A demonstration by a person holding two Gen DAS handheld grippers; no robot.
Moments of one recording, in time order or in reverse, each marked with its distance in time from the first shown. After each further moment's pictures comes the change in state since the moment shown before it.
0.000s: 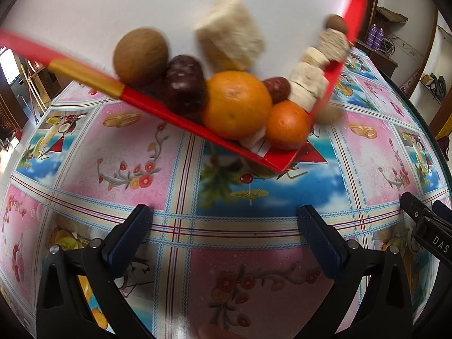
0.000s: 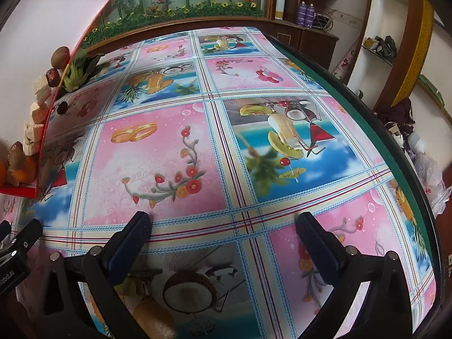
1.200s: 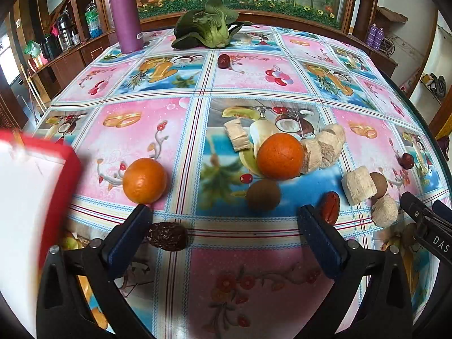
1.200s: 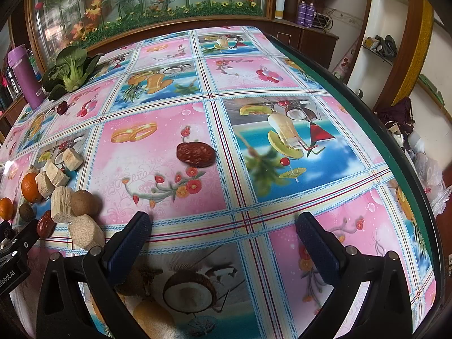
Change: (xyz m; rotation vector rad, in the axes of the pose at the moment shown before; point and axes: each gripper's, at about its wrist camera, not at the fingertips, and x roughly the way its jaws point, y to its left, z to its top) left arm 0.000 0.000 0.000 0.001 0.000 0.002; right arm -0.001 0.000 0.000 0.001 0.001 0.001
